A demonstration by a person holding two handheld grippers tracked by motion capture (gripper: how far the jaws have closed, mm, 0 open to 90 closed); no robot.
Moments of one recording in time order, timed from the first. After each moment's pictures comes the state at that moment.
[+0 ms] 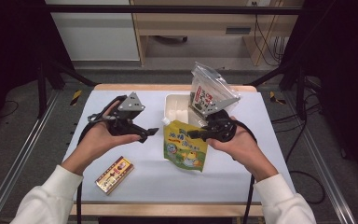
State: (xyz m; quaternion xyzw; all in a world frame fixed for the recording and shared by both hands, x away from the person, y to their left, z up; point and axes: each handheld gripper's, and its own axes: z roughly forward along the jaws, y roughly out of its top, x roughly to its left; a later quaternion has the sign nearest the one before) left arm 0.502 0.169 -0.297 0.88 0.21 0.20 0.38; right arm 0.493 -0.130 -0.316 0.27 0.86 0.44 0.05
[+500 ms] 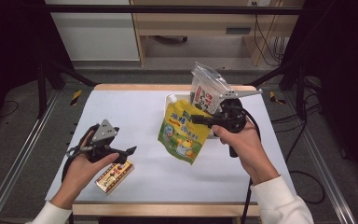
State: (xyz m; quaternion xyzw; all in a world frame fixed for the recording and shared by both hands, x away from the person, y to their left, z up) left arm 0.460 0.235 -0.378 0.83 0.31 0.22 0.40; right arm 0.491 -0.148 -0.287 0.35 0.76 0.55 0.03
